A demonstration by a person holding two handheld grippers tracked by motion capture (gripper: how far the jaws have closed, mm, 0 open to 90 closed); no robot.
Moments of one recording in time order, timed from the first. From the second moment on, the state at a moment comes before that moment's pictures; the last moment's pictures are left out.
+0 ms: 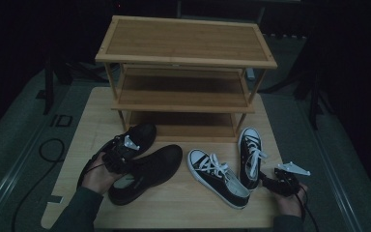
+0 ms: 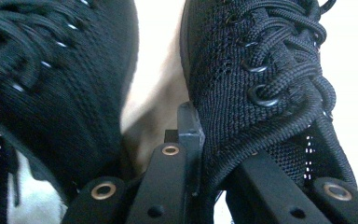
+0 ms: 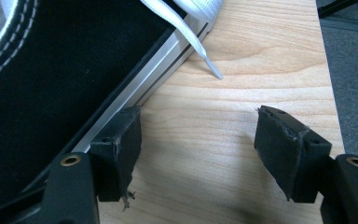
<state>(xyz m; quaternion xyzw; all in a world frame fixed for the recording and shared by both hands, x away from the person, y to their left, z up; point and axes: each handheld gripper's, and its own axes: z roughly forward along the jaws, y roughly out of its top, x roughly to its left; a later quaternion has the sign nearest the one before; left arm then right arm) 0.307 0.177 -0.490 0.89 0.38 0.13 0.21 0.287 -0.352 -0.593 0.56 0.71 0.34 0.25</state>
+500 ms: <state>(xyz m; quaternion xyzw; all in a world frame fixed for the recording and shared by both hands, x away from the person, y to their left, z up) 0.324 0.189 -0.494 0.85 0.45 0.14 0.22 0.287 -0.352 -0.593 0.56 0.71 0.34 0.25</state>
